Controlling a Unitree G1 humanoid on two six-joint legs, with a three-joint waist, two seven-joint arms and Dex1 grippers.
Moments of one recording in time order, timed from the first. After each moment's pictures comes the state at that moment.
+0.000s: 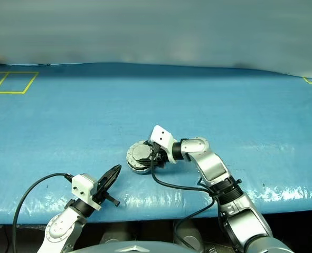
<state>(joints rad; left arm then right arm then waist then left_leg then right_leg) 0.46 0.26 -0.09 -0.32 -0.17 -0.14 -0.46 -0.45 -0.32 0.38 -0.02 0.12 0.49 0.95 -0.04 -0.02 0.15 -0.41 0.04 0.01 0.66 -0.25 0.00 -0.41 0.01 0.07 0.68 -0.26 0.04</state>
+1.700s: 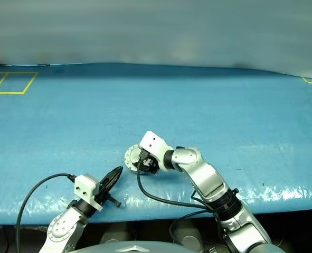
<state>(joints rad) 0.45 0.26 -0.10 -0.28 -0.17 -0.14 -0.46 -0.38 -0.30 0.47 -0.29 0.09 0.79 0.68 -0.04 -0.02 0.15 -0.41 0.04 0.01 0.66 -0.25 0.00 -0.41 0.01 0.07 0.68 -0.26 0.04</state>
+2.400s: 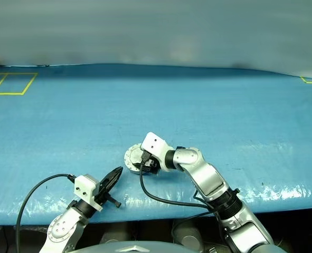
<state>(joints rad) 0.46 0.26 -0.10 -0.28 -0.17 -0.14 -0.46 -0.38 -0.32 0.48 -0.22 0.09 0.67 0.71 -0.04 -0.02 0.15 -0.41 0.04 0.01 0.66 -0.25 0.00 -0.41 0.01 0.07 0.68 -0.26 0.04</state>
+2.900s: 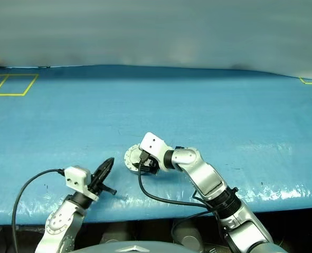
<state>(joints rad) 0.35 0.20 0.04 -0.35 -0.33 0.03 -0.33 -0.40 -0.32 0.50 -0.22 0.08 0.70 0.69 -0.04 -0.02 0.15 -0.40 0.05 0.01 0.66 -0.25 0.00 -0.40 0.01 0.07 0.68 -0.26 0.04</state>
